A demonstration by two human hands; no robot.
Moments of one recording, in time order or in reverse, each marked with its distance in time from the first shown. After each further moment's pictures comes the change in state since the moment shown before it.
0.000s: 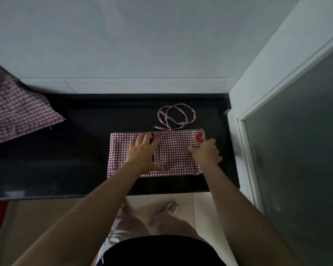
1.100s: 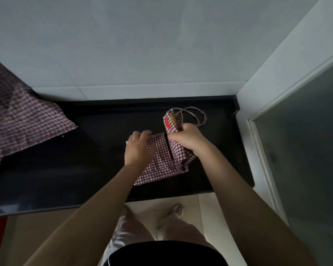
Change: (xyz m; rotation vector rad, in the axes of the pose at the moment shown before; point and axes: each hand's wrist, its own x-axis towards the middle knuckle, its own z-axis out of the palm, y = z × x) left_hand -0.007 -0.060 -0.006 -0.598 0.339 -0.160; right_hand -0.091 -0.114 -0.033 0.232 -0.512 -0.264
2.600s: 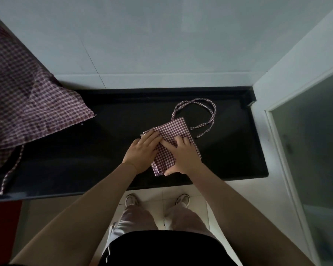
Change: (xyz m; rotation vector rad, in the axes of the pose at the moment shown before) left_hand -0.022 -0.080 -0.028 0.452 -0.353 0.336; right_hand 0.022 0.072 0.118 -1.078 0.093 -0.425
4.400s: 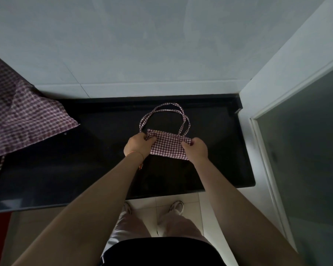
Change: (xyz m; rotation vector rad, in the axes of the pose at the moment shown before) left_hand 0.069 0.054 -0.037 -0.655 0.045 -0.608; right_hand 0.008 0.081 -0.029 0.997 0.180 0.693
